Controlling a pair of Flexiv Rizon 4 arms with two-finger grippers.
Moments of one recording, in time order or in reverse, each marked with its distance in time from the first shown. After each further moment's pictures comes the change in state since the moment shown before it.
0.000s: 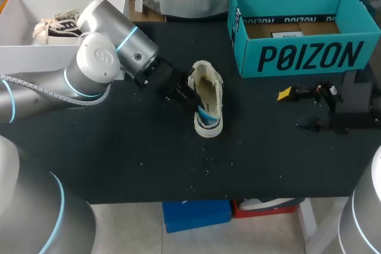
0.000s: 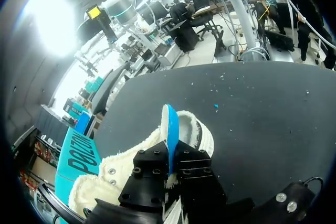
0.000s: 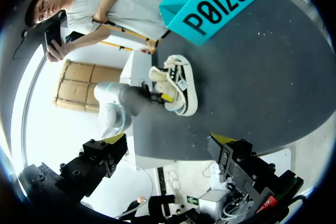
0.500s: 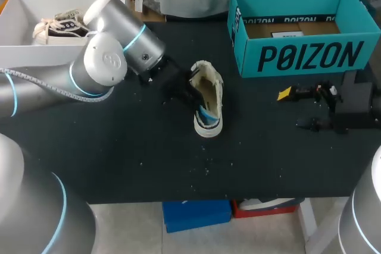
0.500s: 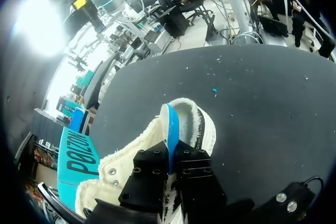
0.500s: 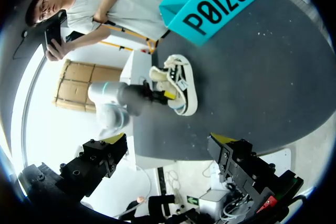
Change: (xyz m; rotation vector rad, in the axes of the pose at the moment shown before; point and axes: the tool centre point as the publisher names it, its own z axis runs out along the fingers) left arm -0.002 0.011 0.004 -0.130 0.086 0.079; right arm 0.000 0.000 0.000 0.000 0.000 0.000
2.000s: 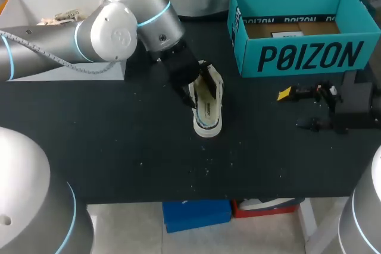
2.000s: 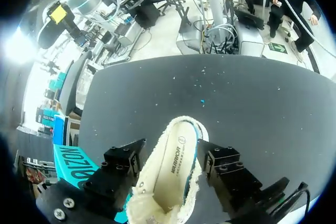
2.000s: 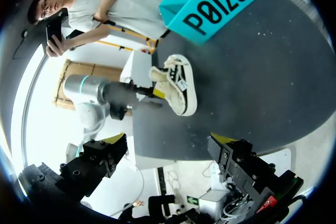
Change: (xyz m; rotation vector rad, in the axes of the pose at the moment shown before) left arm -0.021 -0.039 -0.031 -0.120 0.254 0.105; right arm 0.000 0.000 0.000 0.000 0.000 0.000
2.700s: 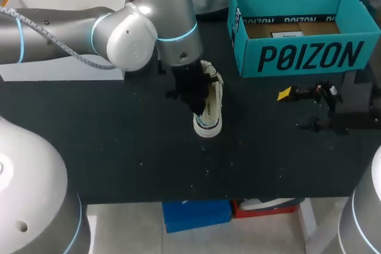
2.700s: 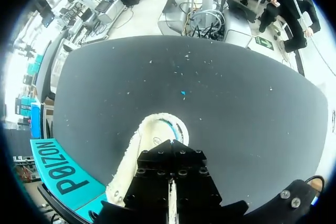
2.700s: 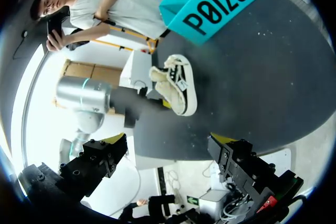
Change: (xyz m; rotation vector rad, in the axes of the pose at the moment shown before) left arm 0.027 0.003 0.028 -0.158 0.204 -0.042; right arm 0.000 0.000 0.000 0.000 0.000 0.000
